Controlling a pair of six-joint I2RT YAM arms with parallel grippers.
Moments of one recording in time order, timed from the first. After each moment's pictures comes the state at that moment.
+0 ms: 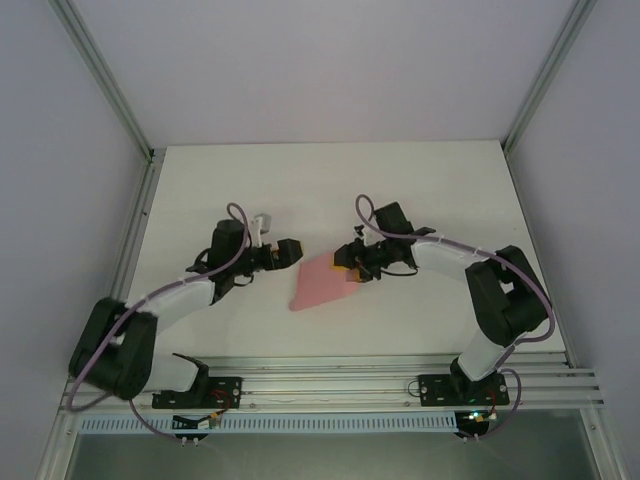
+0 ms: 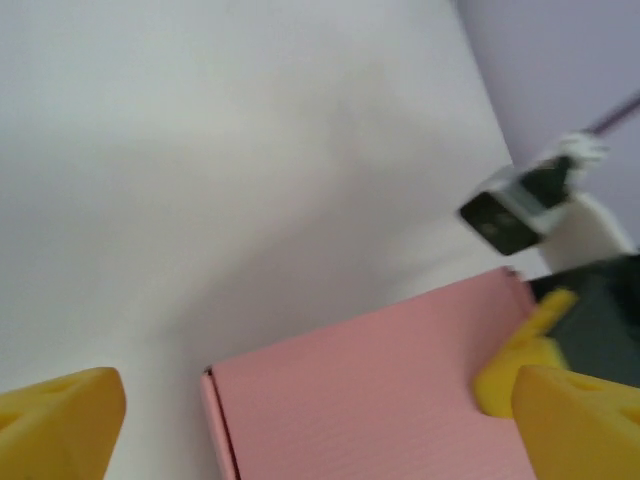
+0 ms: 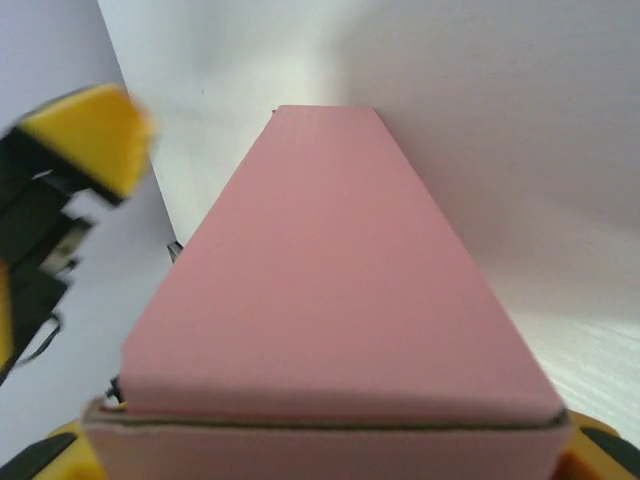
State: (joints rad) left arm -0.38 1.29 0.62 0.16 0.48 -0.51; right arm 0.48 1.66 0.96 -0.30 -0.82 0.81
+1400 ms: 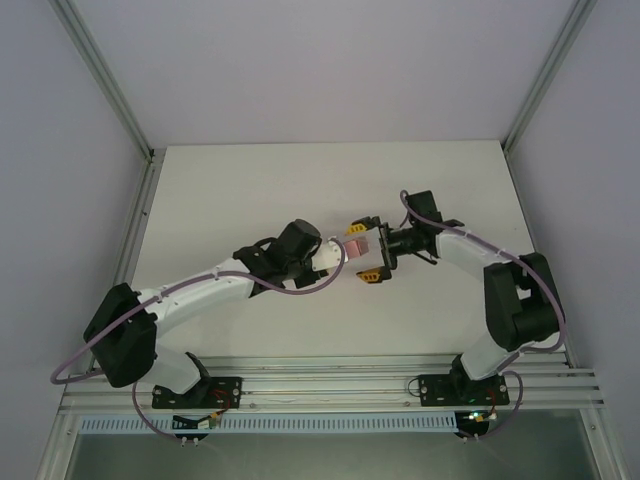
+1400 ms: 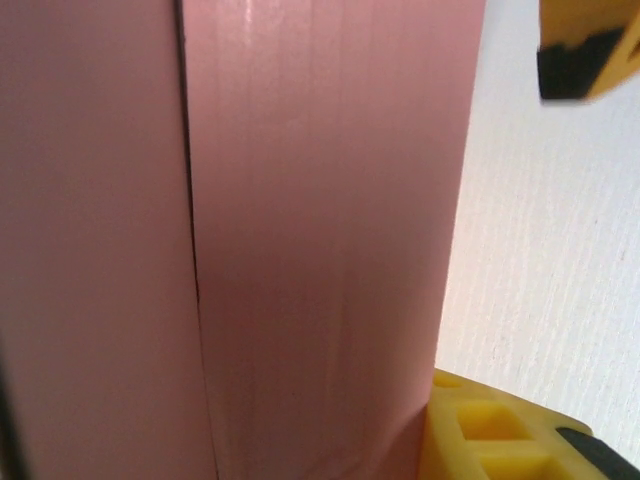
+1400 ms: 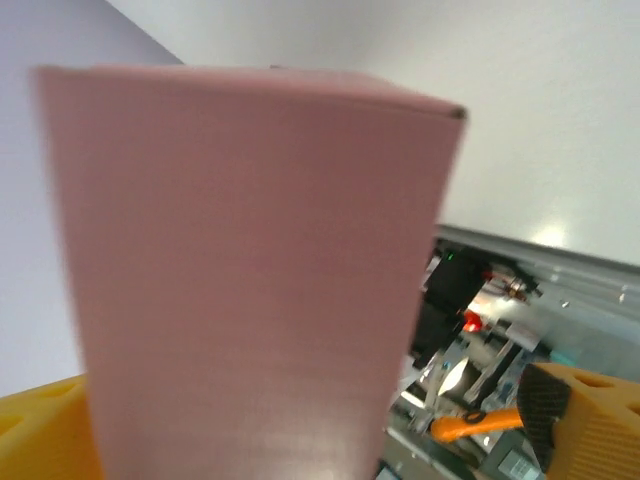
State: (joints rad) left arm -0.84 1.44 1.00 -0.36 -0.11 0.58; right arm 0.29 1.59 0.95 -0.36 -1.07 1.39
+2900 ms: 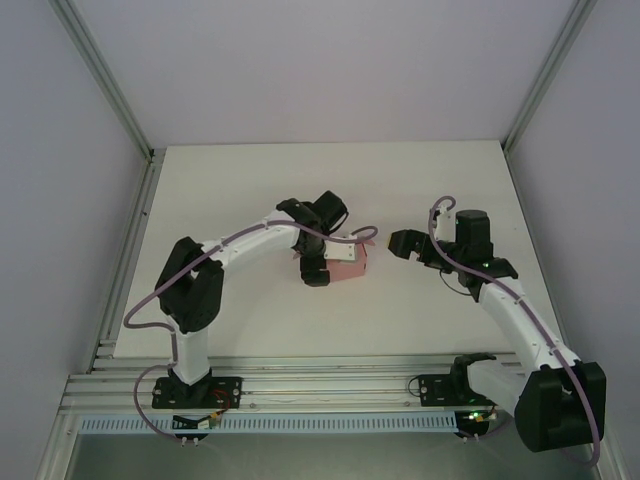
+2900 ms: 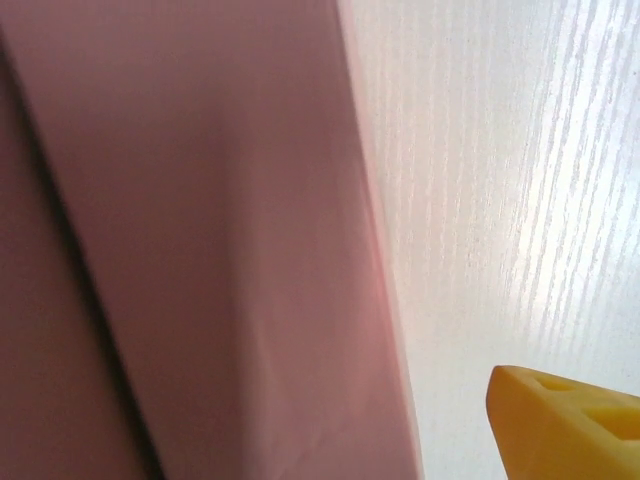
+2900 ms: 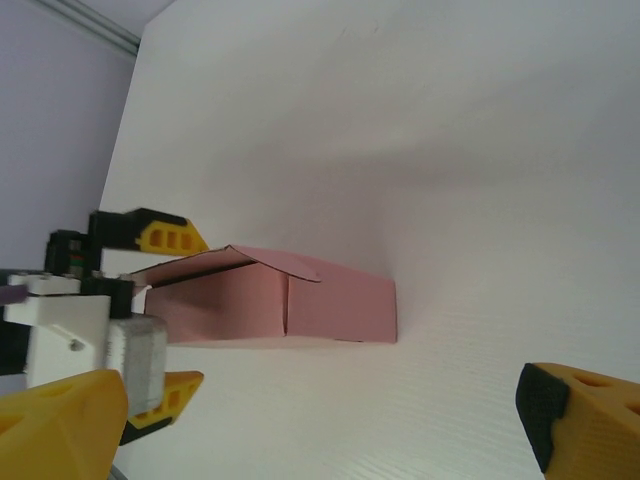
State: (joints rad) left arm -0.75 1.89 1.53 -0.96 0.01 0.80; right arm 0.15 1.05 0.70 -0.34 -0.56 0.40
